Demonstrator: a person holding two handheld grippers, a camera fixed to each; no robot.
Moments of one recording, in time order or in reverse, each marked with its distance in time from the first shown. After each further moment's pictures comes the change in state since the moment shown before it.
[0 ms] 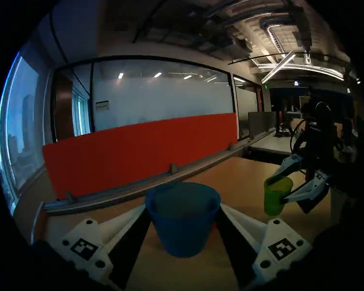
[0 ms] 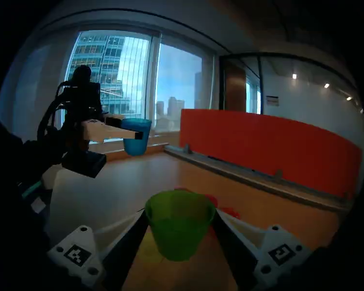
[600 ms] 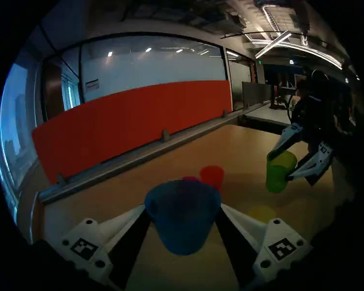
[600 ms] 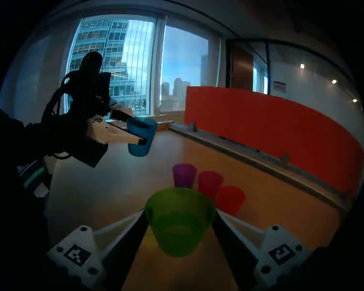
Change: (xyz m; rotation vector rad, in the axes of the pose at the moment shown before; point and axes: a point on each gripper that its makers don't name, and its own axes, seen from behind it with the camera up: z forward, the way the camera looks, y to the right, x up) left arm -0.081 0.011 0.023 -0.047 -0.196 0.043; right arm -0.046 0.001 0.005 0.032 -0.134 -0.019
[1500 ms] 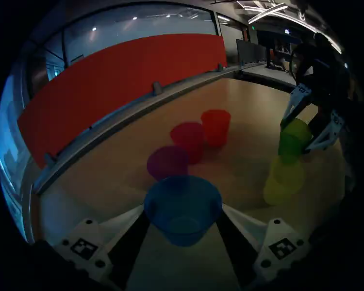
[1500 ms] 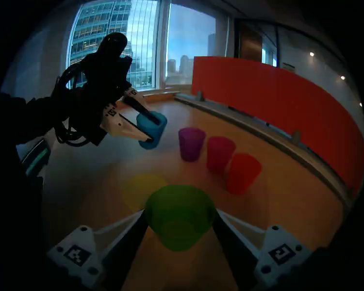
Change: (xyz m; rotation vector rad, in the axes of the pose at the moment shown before) left arm -0.100 -0.007 0.047 -0.045 -0.273 0.076; right arm -0.072 -0.007 0.026 0.046 -0.184 -0.015
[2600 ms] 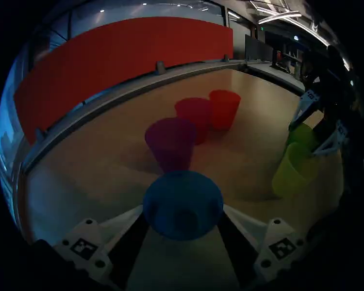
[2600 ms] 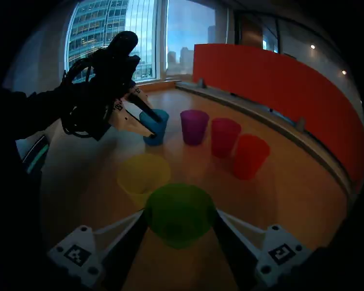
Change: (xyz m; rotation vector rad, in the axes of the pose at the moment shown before) left arm -0.041 -0.004 0.029 -0.052 -0.073 -0.104; right arm -0.030 -0.005 0.015 0.016 -0.056 0.022
